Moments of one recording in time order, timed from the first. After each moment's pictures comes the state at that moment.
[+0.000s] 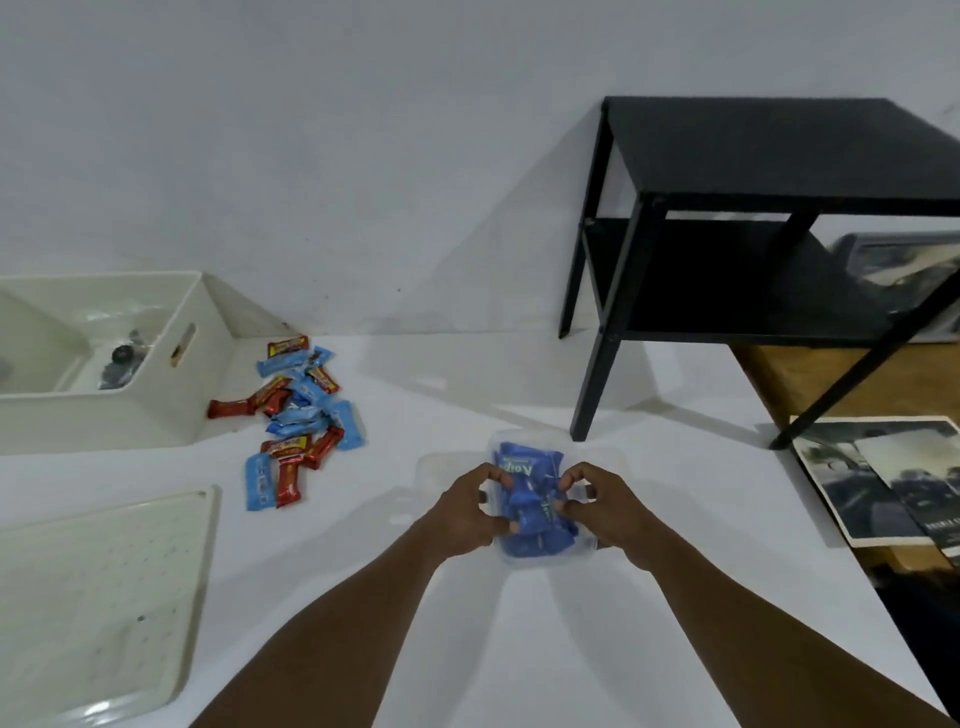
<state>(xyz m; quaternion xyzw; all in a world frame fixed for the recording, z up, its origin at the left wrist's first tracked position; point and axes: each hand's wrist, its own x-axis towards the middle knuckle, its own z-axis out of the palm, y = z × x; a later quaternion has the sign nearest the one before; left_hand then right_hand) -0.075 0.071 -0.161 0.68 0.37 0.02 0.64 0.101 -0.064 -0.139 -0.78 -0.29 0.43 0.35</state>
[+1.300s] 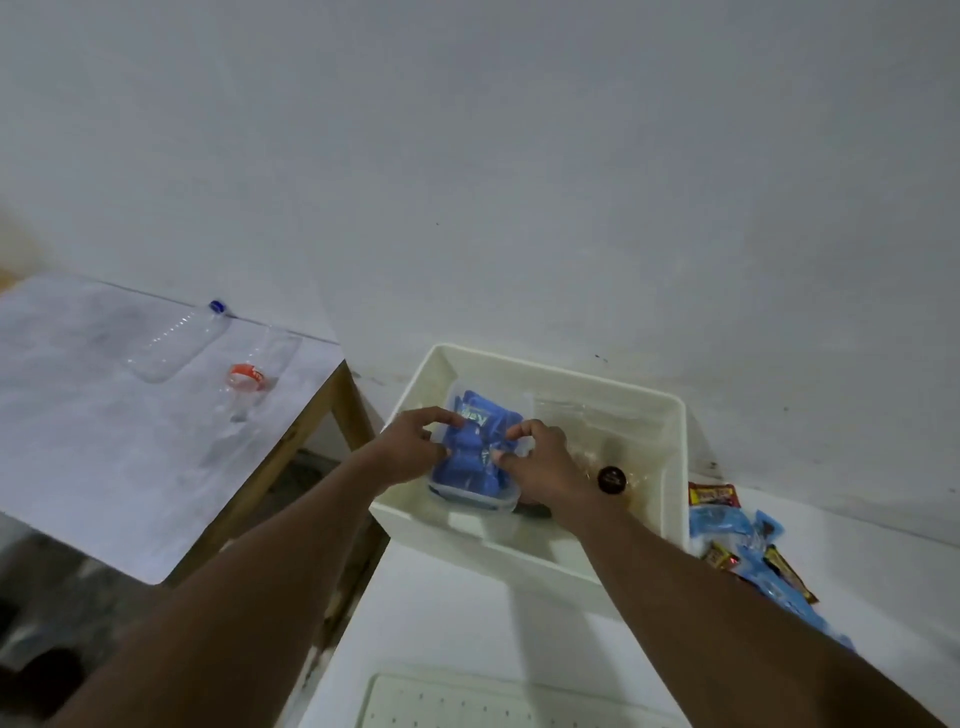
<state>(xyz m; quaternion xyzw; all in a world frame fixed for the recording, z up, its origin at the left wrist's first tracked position) -0.590 0.678 -0.076 0.65 0.55 0.13 0.51 -0.403 0.609 -0.104 -0.71 -0.40 0.46 0.36</state>
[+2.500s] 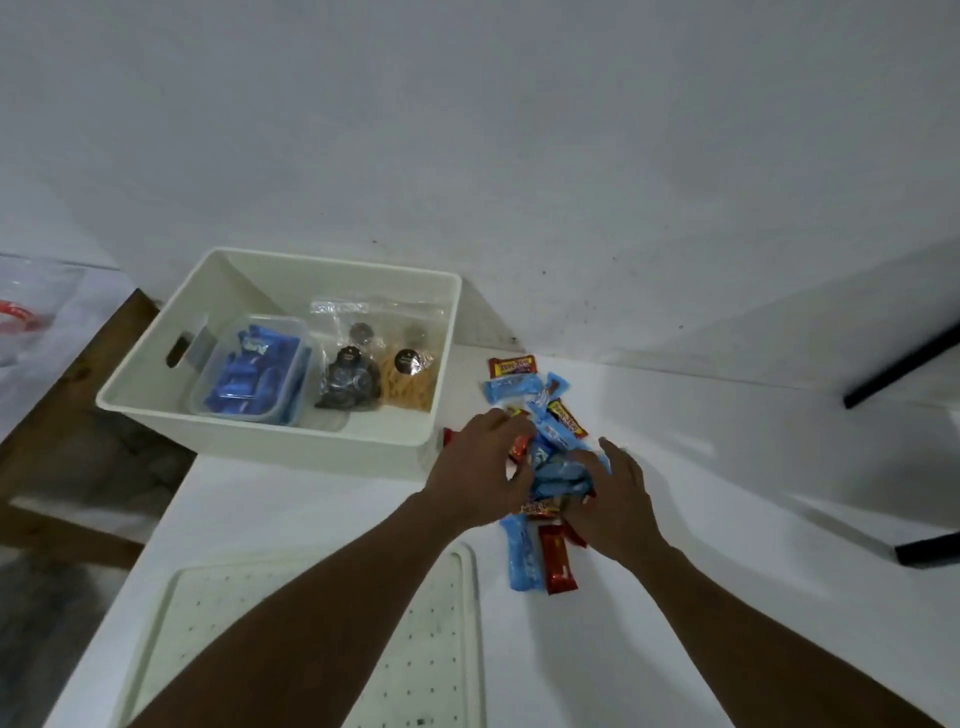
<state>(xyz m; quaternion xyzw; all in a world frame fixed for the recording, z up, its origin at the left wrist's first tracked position) -0.332 0.427 -0.140 0.89 0.32 0.16 0.28 -0.156 0.310 -0.202 -0.84 -0.47 0.22 0.14</state>
